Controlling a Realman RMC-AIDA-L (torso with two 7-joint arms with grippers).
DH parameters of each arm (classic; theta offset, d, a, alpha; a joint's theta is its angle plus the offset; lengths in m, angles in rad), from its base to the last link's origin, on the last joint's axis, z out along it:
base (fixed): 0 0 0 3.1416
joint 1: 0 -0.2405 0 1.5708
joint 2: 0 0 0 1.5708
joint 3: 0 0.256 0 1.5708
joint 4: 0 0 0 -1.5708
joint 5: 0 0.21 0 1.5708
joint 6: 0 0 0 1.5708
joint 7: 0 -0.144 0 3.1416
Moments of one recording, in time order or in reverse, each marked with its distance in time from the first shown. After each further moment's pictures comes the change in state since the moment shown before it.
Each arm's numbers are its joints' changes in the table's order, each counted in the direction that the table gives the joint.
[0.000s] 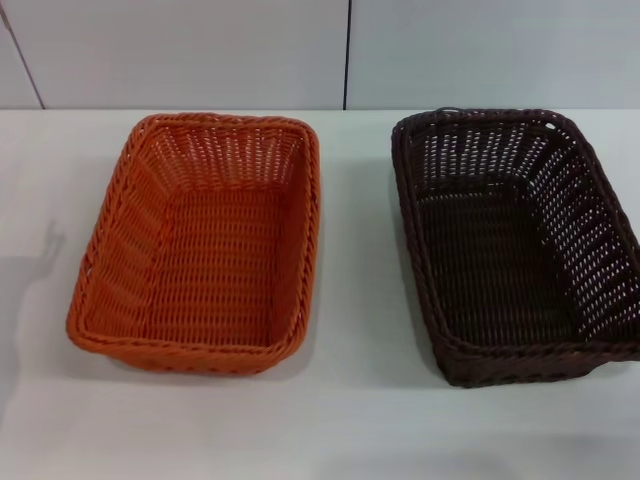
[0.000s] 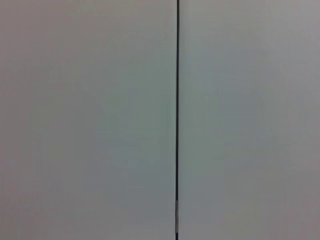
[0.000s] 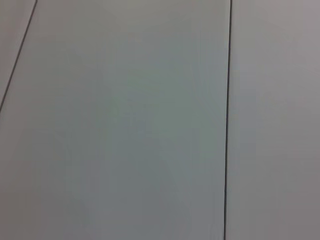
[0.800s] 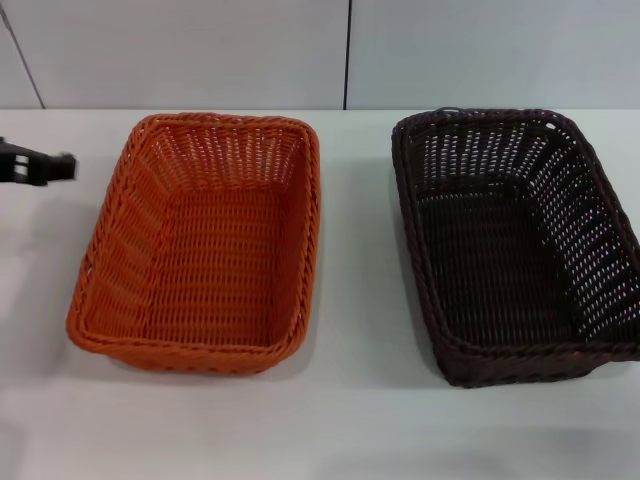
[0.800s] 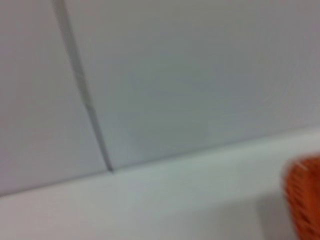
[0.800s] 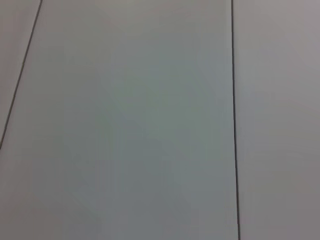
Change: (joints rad) left arm 0.011 0.008 -0.666 1.218 0.464 2.128 -0.317; right arm -0.012 0.002 -0.013 0.016 0.002 -0.008 -0.039
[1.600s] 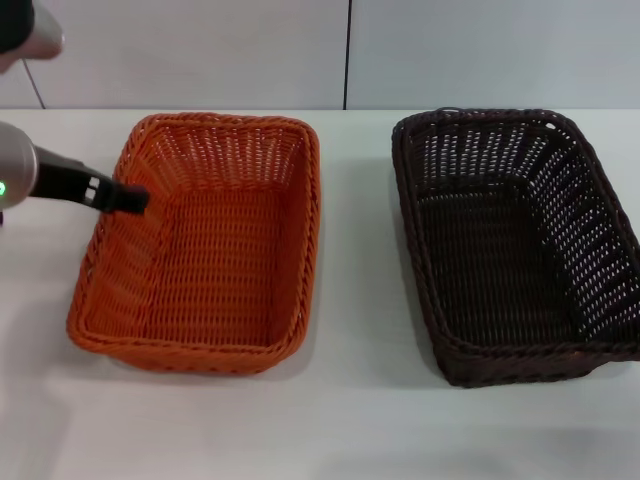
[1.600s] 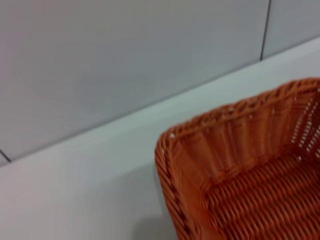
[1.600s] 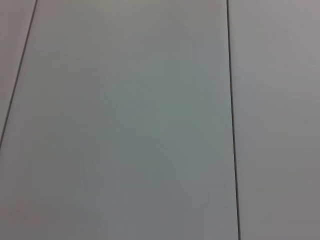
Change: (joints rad) left arm 0.108 -0.051 -0.009 0.093 -0.003 0.316 -0.074; right arm 0.000 -0.002 0.000 -0.007 -0.001 -0.001 -0.028
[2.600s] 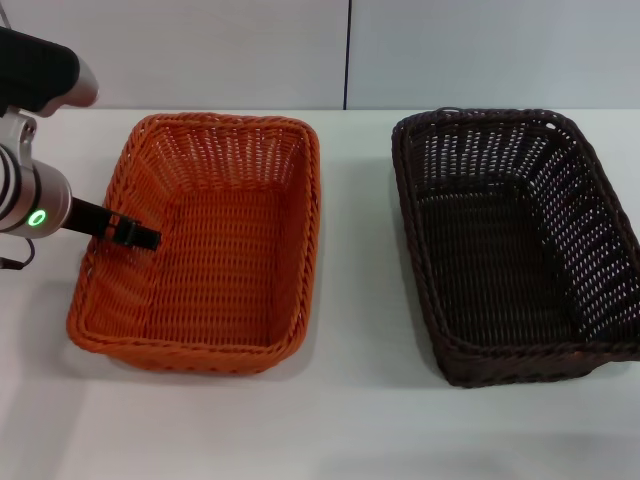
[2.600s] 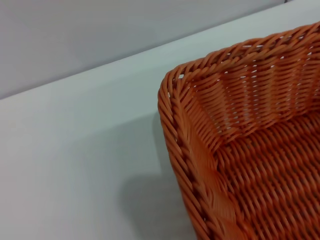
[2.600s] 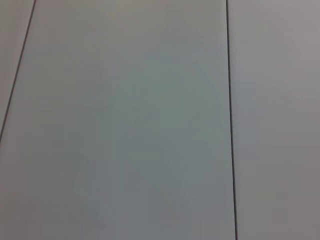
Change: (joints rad) left arm 0.100 0.002 -0.007 -0.311 0.021 -0.108 0.031; right arm 0.012 -0.002 0.000 -0.002 -0.006 0.001 0.000
